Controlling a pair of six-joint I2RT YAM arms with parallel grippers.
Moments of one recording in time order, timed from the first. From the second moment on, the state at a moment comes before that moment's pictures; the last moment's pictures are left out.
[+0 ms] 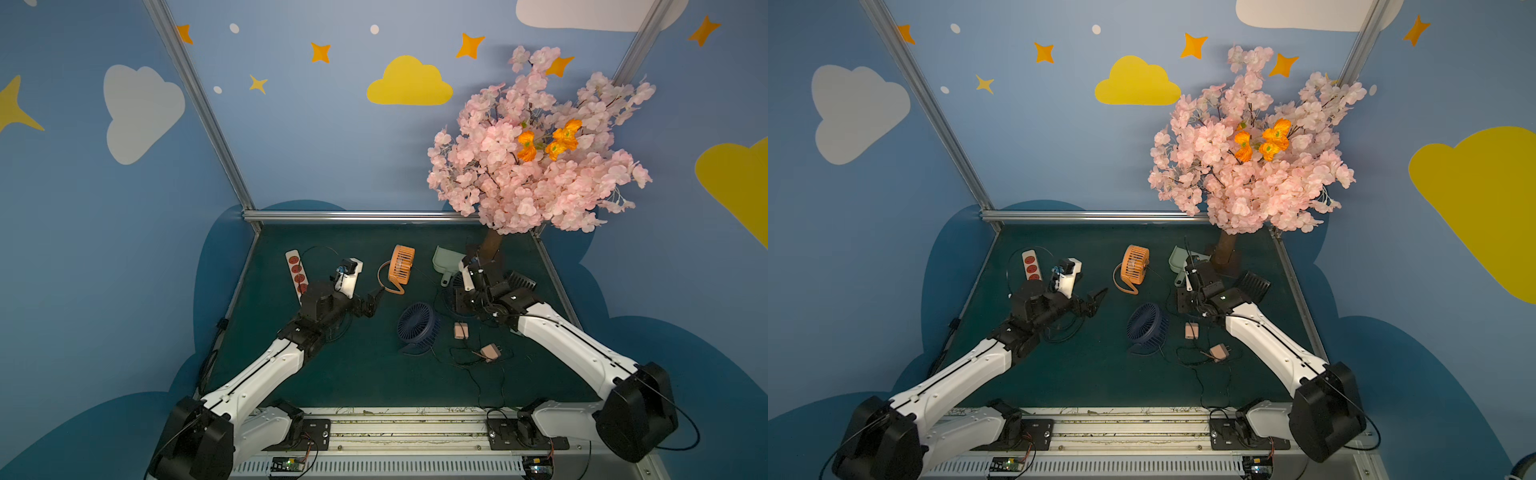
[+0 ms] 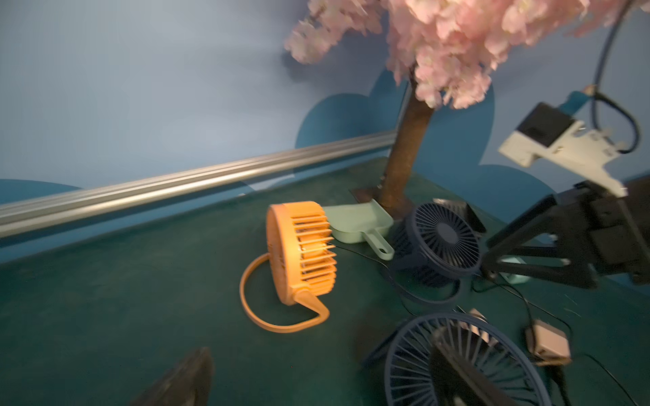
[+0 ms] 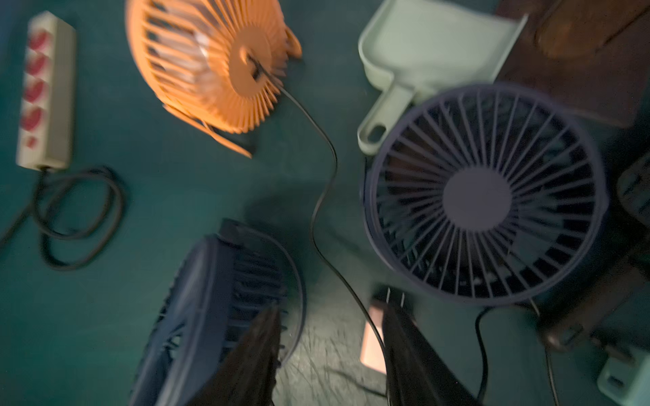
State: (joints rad) left arm -0.47 1.13 0.62 0.25 0.22 -0.09; right arm 0.56 1.34 1.00 -0.61 0.07 0.41
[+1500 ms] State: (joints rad) left arm -0.58 1.25 0.64 0.20 0.18 -0.17; right arm 0.62 1.66 0.98 -0.76 0.18 0.52
